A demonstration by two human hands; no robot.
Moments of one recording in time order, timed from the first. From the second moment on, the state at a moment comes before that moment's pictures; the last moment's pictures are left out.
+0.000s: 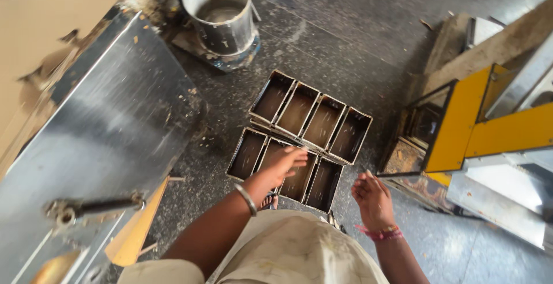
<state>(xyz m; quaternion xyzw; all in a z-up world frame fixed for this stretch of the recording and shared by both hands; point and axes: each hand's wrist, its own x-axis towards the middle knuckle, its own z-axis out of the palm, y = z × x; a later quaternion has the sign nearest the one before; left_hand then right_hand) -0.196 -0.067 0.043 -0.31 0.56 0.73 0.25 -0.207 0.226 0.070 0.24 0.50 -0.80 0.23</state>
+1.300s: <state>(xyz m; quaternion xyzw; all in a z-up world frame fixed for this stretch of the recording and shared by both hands) 0.563 -0.003 0.135 -0.52 0.22 0.71 -0.42 0.250 0.014 0.105 -0.24 0.50 -0.49 0.68</state>
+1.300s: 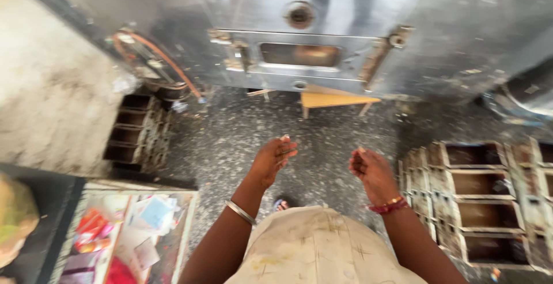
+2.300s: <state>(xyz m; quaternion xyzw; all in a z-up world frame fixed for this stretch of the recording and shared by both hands) 0.870 -0.095 0.126 -0.59 0.01 0.39 -0.71 0.703 -0.350 0.159 -0.51 0.31 -0.07 0.80</state>
